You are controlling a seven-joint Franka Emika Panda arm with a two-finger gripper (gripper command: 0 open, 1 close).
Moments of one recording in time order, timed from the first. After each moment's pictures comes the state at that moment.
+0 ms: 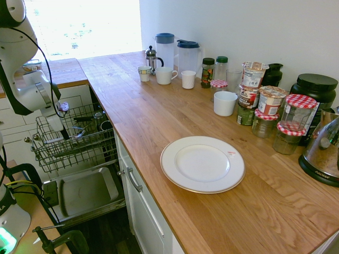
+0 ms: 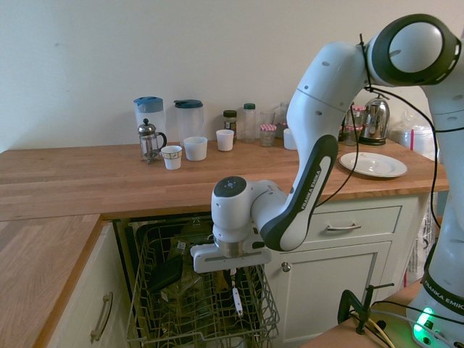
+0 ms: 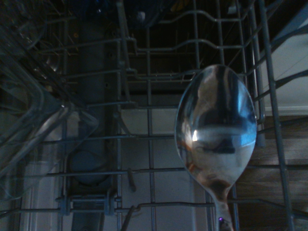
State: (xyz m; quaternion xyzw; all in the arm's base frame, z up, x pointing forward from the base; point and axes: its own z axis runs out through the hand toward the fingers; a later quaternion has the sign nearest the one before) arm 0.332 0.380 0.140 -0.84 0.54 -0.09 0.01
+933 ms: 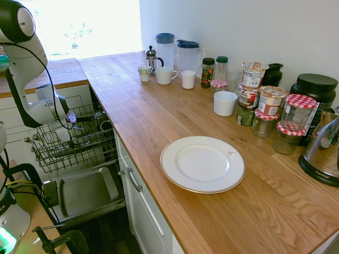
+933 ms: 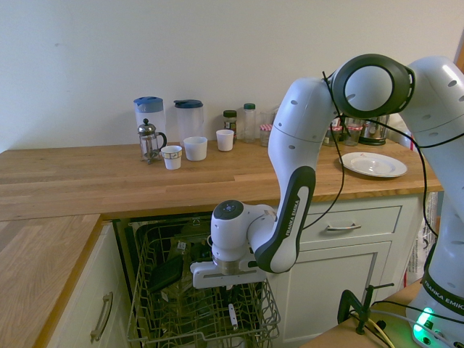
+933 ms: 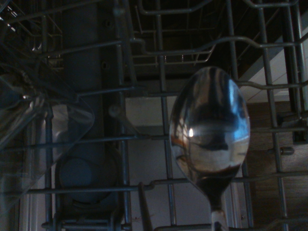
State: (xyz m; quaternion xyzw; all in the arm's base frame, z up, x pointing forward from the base) arm 0.353 0.382 0.087 -0.83 0.55 -0.07 0.02
